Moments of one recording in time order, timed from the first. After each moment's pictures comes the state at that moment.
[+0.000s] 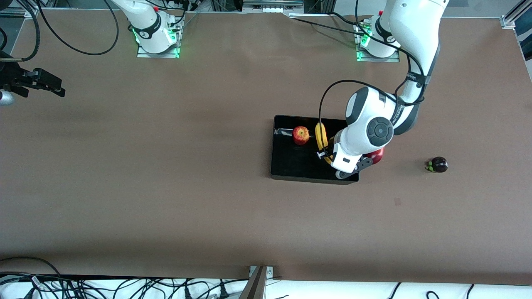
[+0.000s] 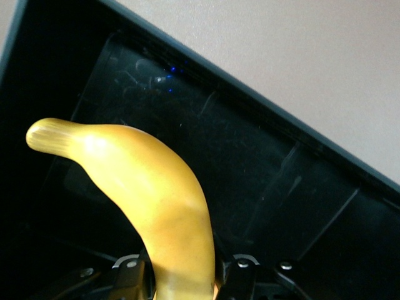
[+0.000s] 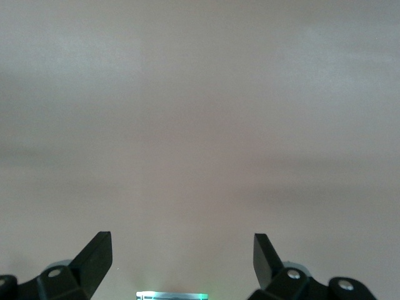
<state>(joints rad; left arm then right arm) -0.43 0.54 0.02 -1.74 -0.32 2.19 -0.70 -0.02 -0.03 -0.04 -1.65 -0.03 1.55 -0.09</state>
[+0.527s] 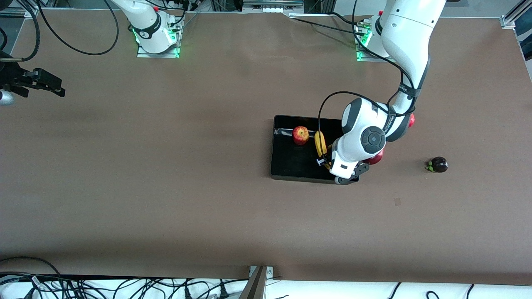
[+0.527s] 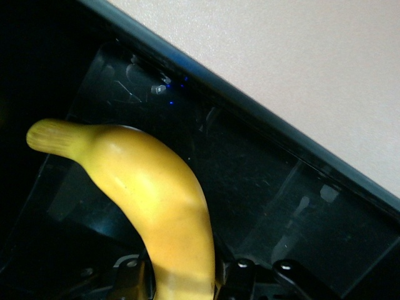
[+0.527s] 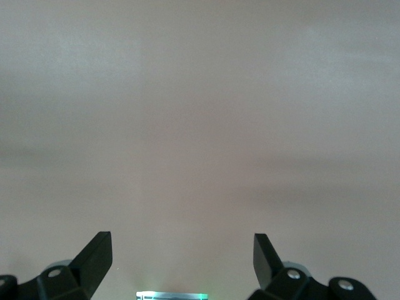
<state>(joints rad) -0.43 0.63 0.02 -1.74 -0.32 2.29 -0.70 -0.02 -0.03 -0.04 -1.65 -0.03 1.55 -0.09</state>
